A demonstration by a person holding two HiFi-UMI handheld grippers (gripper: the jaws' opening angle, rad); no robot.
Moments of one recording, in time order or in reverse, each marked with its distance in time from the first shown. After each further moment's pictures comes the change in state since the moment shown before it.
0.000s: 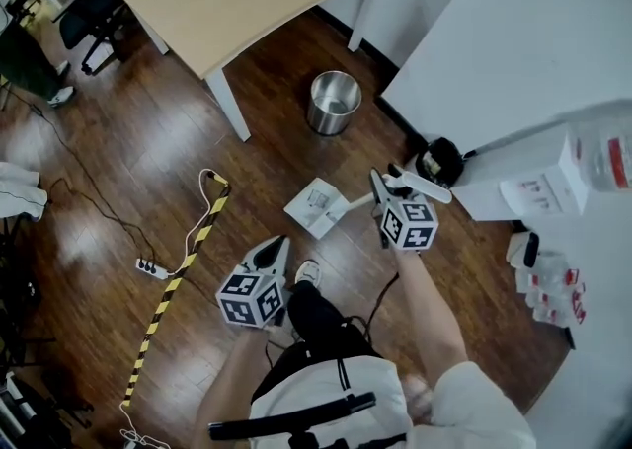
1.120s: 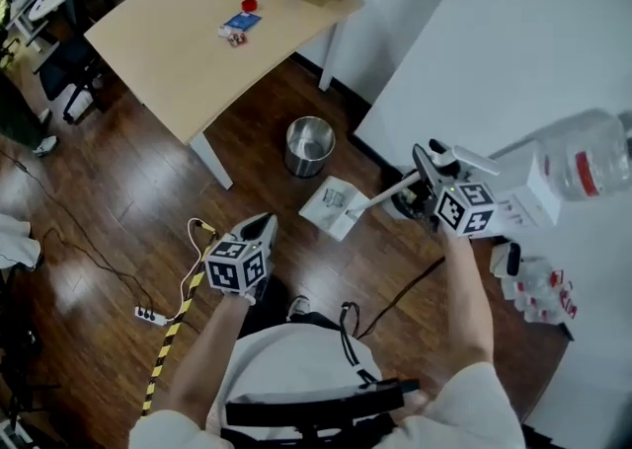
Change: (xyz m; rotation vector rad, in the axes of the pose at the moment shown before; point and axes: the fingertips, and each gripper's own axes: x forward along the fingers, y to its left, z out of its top) left arm 0.087 0.002 0.160 0.163 0.026 -0.119; right arm -0.048 -0.099 0.247 -0.125 -0.160 -0.026
